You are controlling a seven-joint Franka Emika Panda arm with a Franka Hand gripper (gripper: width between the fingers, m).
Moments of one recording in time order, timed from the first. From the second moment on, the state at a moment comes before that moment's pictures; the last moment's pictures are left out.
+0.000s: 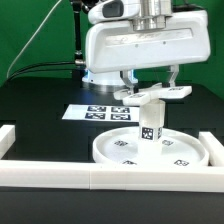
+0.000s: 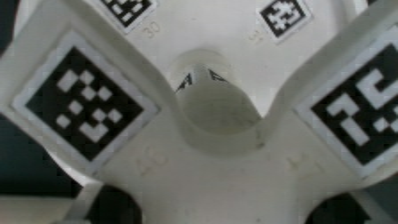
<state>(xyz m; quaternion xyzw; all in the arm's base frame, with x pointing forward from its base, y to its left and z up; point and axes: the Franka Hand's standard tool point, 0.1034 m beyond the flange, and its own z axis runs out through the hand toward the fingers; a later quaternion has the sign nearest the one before) 0.560 0.035 0.106 -1.00 0.02 -0.07 0.06</state>
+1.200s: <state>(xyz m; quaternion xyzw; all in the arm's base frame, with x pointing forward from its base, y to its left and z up) 0.558 0.036 0.106 -0.86 0.50 -0.03 0.10</state>
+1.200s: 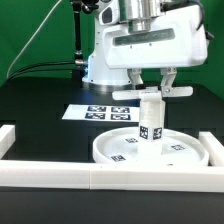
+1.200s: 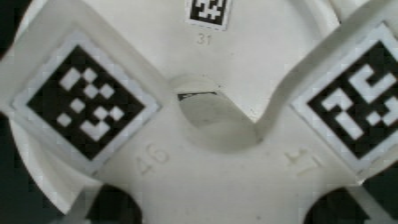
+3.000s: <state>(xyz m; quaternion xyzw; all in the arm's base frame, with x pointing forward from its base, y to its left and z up) 0.557 0.044 0.128 -0.58 0.80 0.06 0.14</state>
